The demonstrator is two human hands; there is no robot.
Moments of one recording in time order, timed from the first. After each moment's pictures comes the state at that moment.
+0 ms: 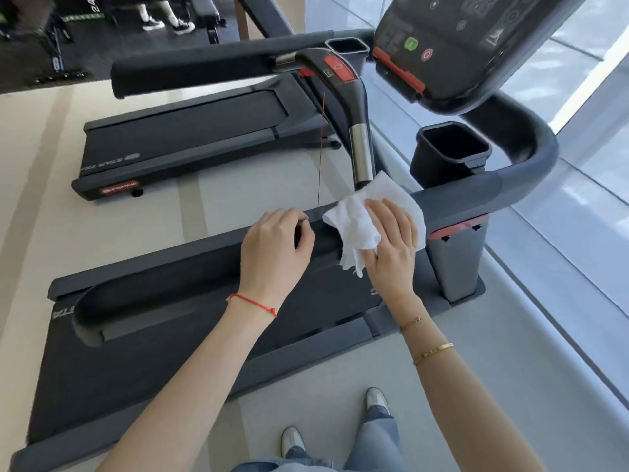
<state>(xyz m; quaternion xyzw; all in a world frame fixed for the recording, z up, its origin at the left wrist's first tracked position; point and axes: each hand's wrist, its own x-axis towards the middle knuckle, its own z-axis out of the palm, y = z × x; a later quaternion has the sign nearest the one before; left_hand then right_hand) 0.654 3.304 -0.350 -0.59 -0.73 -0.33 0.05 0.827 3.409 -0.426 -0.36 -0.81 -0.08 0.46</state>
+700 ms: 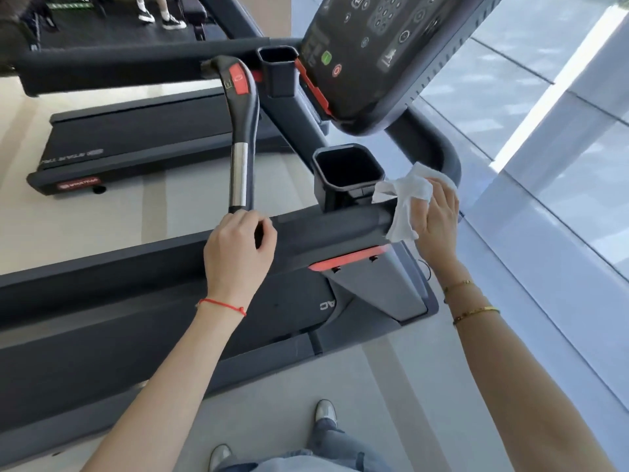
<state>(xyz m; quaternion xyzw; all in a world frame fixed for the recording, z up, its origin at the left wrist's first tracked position) 0.795 3.422 -0.360 -0.53 -0.77 -0.35 0.08 1.056 3.611 -0.386 -0.46 -0.80 0.01 0.39</state>
